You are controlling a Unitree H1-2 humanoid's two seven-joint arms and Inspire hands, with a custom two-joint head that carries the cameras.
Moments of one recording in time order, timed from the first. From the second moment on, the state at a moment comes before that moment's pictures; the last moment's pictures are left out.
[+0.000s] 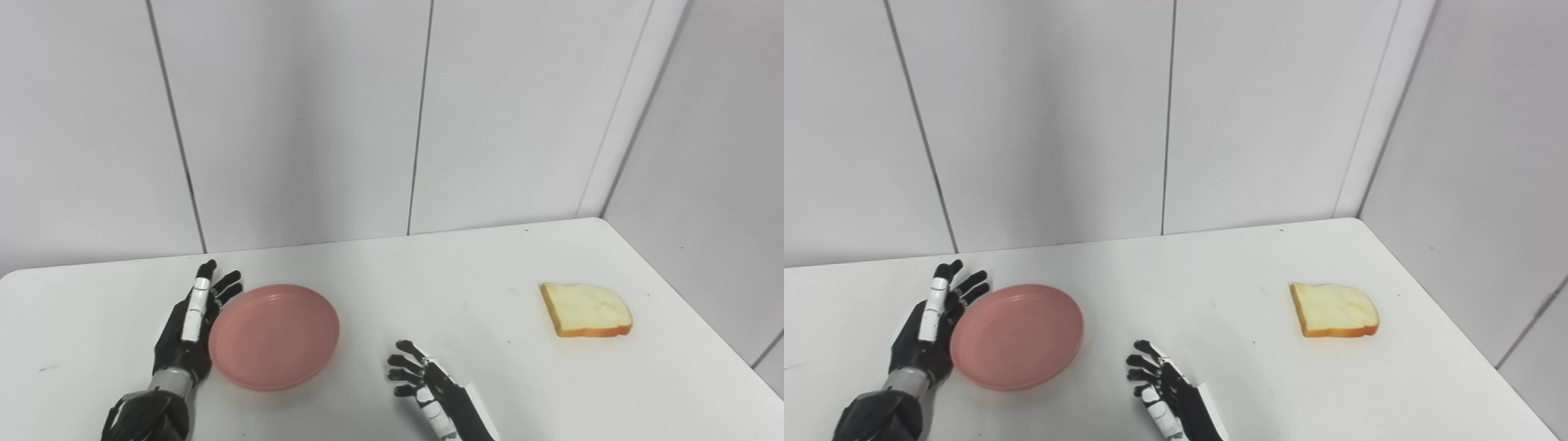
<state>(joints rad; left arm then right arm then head) -0.56 0.01 0.08 0.56 -0.17 0.02 -0.13 0.12 0.02 0.10 -0.16 -0.13 -0.09 0.05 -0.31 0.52</state>
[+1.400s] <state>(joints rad) -0.51 -0.02 0.07 0.47 -0.17 0.05 -0.15 0.12 0.06 -0.06 -0.36 0.10 -0.04 -0.10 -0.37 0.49</state>
